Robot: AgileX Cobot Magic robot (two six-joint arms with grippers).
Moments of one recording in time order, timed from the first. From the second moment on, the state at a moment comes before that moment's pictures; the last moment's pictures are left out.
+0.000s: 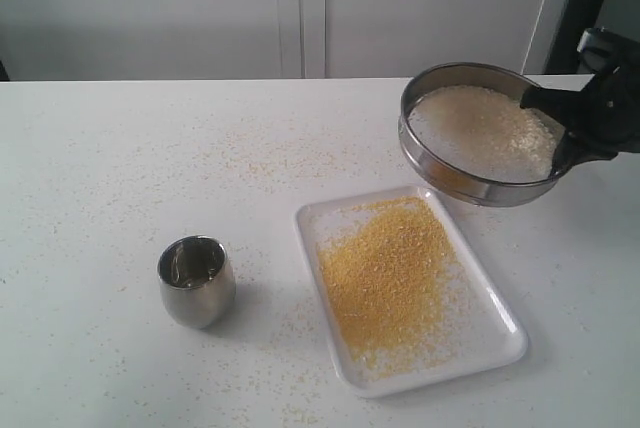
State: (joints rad) left arm 0.08 0.38 -0.45 -0.39 0.78 0.60; right arm -0.11 1.94 -1.40 0.23 0.70 0.13
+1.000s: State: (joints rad) left arm 0.08 0.38 -0.45 -0.39 0.78 0.60; right arm -0.17 2.07 -1.40 0.07 0.64 0.28
